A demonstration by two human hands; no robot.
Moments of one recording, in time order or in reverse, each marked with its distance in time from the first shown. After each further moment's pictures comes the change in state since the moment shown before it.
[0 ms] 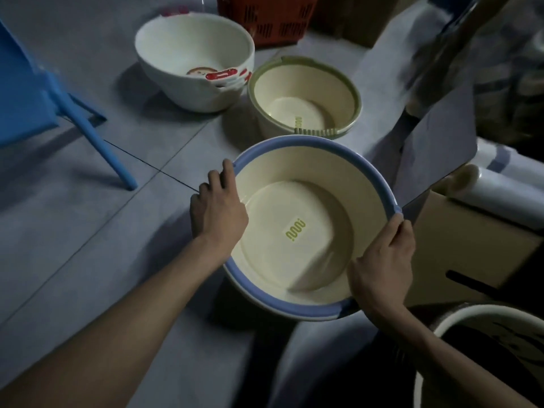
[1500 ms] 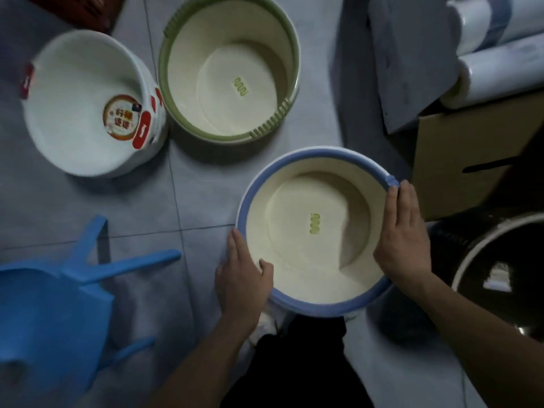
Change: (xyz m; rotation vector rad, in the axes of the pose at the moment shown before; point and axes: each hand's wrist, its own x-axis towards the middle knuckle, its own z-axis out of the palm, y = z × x) left_hand 0.066 0.013 -0.090 0.220 -0.753 0.152; right_hand 0.028 -0.020 -0.038 0.001 -0.356 0.132
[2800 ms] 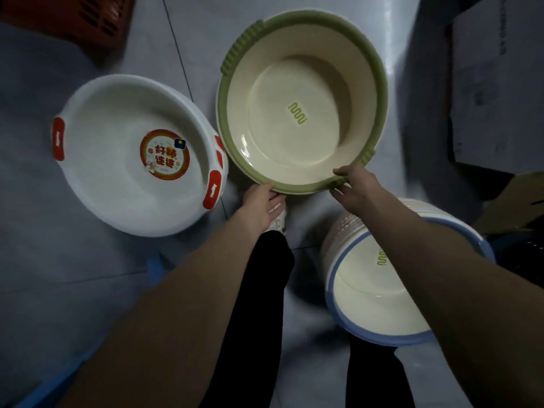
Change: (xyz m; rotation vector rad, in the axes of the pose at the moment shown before) left_hand 0.324 -0.019 -0.162 -1.308 -0.647 -0.706; right_hand 0.281 -0.267 -0.029 1.498 -0.270 1.396
